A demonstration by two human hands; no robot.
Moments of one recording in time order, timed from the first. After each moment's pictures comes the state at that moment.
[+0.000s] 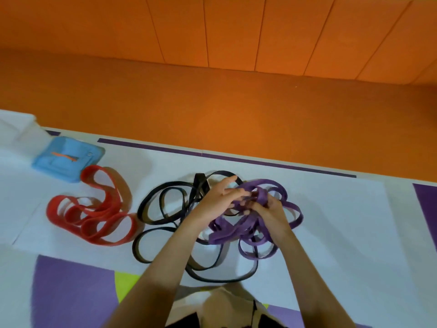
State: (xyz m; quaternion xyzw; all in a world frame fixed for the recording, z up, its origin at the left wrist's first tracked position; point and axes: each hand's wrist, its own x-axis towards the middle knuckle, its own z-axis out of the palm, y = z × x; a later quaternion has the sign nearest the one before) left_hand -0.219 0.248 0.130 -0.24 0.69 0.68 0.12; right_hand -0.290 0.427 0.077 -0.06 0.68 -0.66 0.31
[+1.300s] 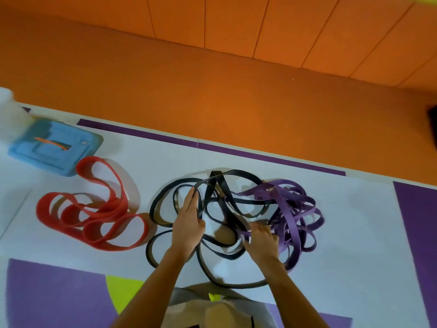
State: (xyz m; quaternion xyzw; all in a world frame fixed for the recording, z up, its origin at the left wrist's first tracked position) left_hand -0.119 0.134 -0.001 -0.31 0.86 0.40 0.01; right_hand -0.209 0.348 -0.015 -0.21 0.95 -0.01 0.22
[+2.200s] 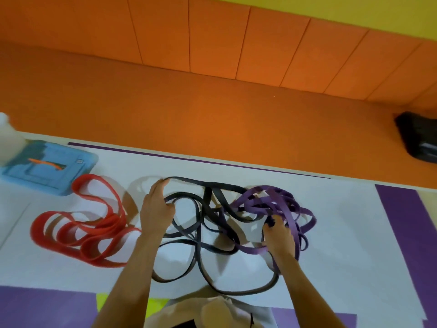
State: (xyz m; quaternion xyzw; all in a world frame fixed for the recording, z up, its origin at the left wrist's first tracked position) left_hand -0.123 0.044 0.044 -0.34 0.86 0.36 -0.09; right_hand -0.230 0.370 0.011 0.05 0.95 -0.25 0.15
